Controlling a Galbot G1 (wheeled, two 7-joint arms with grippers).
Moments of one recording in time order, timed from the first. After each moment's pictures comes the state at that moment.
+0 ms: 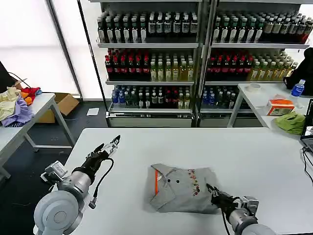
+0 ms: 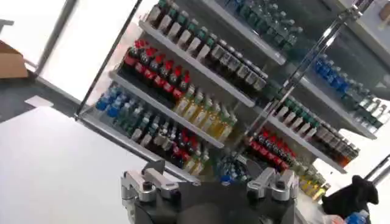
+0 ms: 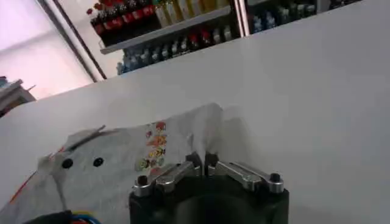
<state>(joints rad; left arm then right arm) 1.21 -1.20 -0.51 -2.25 -1.15 0.52 -0.46 -1.52 1.17 0.56 2.10 0.73 -0.55 0.14</state>
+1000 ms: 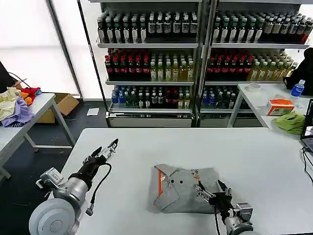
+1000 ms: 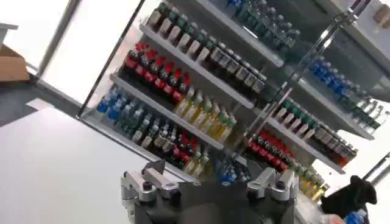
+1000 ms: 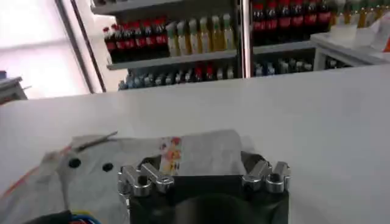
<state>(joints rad) 1.29 -1.22 -0.55 -2.30 -1.12 0.51 -0.40 -1.52 1.22 0.47 2.05 0.45 -0.38 0.09</state>
